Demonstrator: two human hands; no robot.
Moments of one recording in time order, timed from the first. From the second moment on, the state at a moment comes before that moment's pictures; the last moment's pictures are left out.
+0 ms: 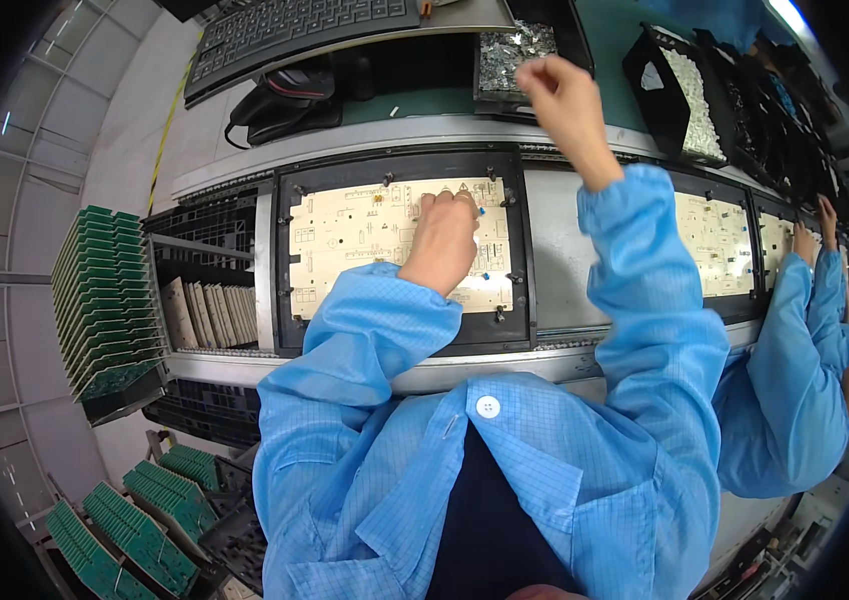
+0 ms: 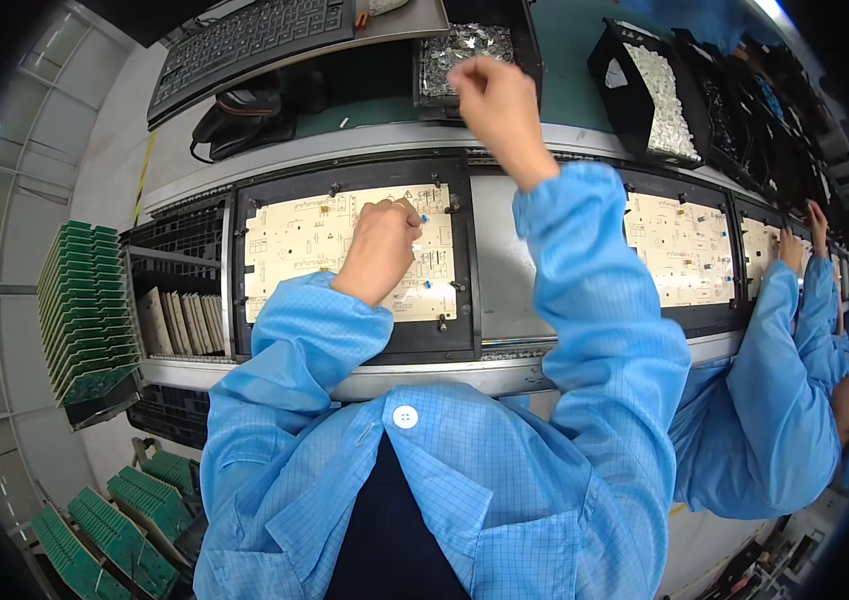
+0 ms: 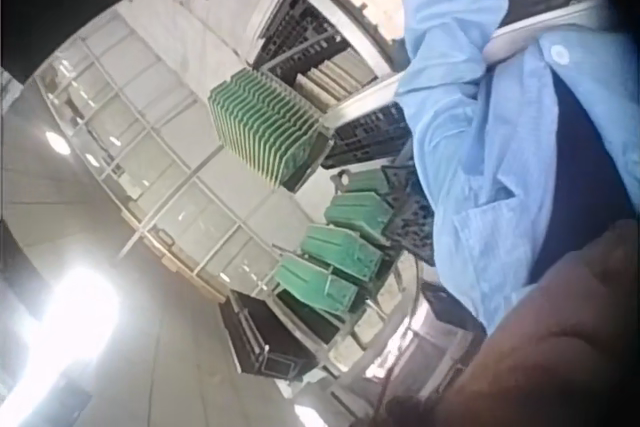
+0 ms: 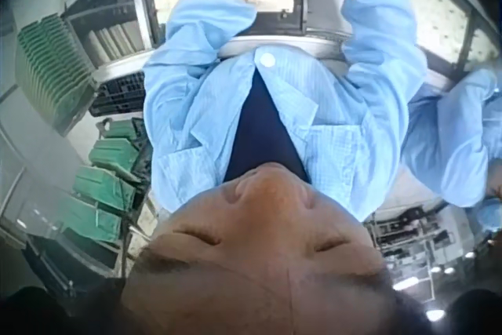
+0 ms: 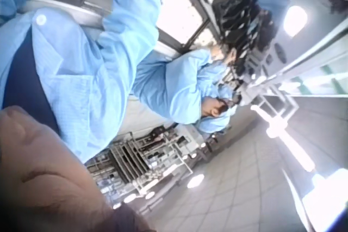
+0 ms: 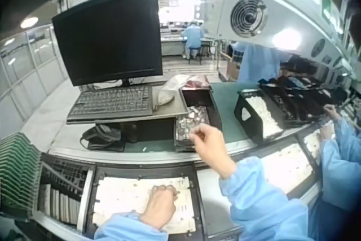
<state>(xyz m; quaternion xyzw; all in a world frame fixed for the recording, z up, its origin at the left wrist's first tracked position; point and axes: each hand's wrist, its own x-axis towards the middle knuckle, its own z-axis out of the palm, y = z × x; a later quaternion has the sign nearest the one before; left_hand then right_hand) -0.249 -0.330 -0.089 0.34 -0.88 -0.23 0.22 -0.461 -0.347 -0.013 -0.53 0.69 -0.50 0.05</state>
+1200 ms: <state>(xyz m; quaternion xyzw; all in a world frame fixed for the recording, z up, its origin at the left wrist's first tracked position) -0.190 -0.382 -0.054 0.39 -0.60 -0.50 0.48 -0.389 -0.303 -0.070 -0.41 0.83 -0.33 0.17</state>
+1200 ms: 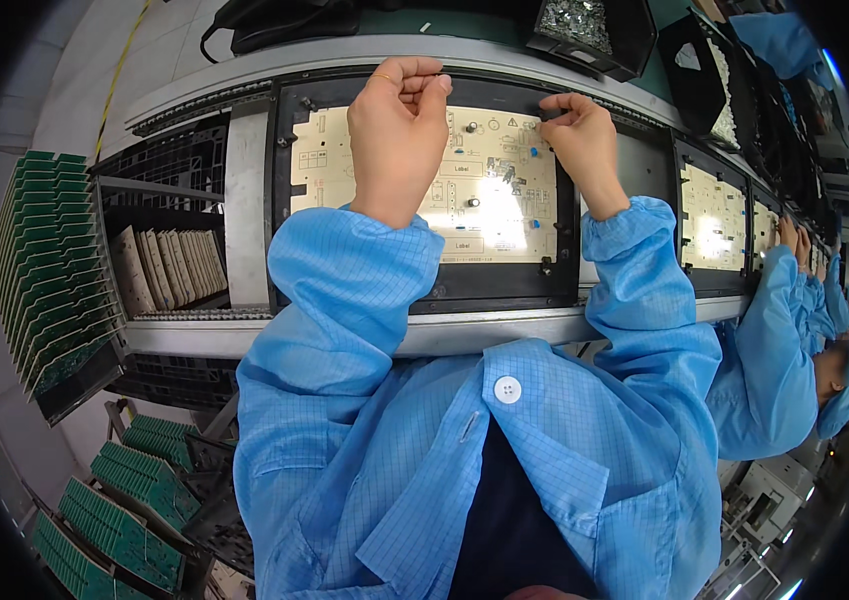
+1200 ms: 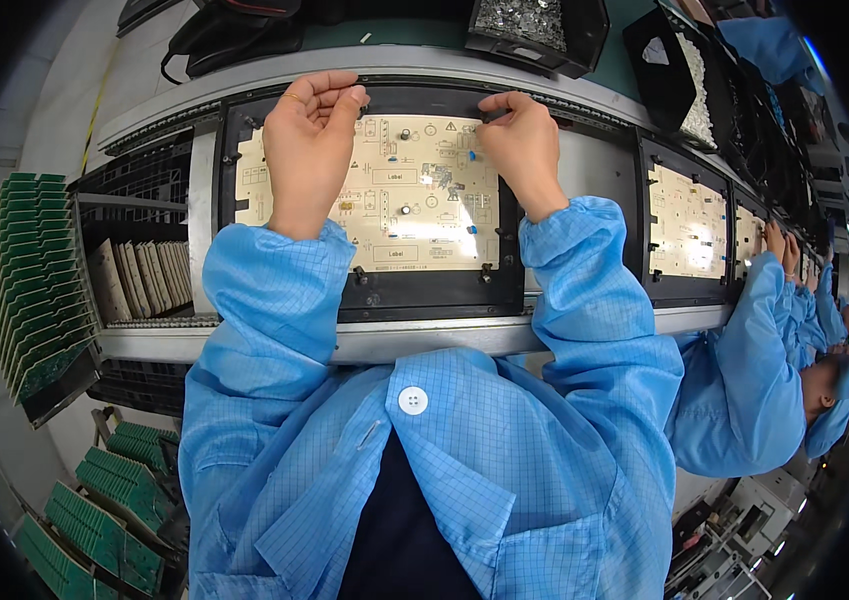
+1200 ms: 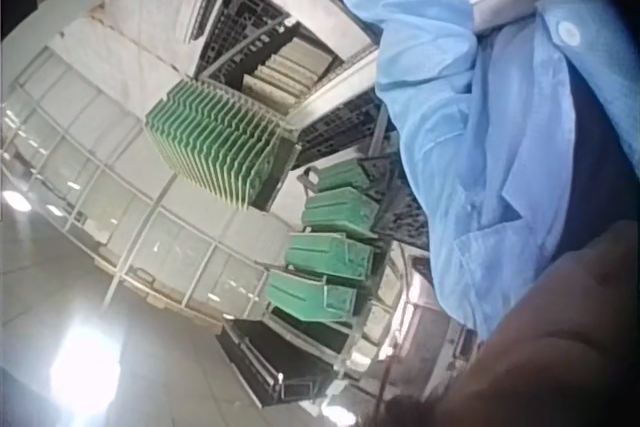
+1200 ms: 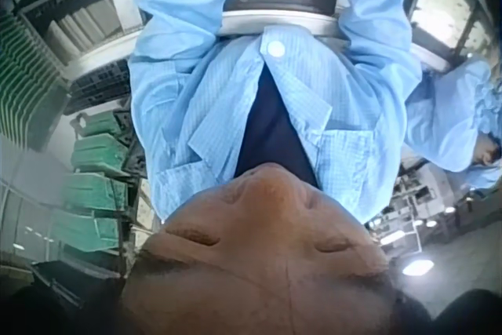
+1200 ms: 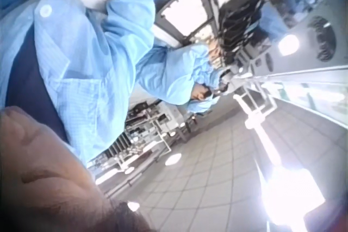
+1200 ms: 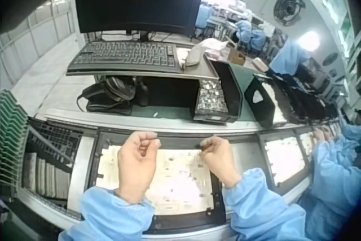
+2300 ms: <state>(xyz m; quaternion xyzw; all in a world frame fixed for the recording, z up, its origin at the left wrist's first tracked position) -0.269 -0.377 -0.066 0.41 -0.81 -0.40 0.15 -0.378 -0.232 -0.078 -0.56 0.67 -0.48 0.11</state>
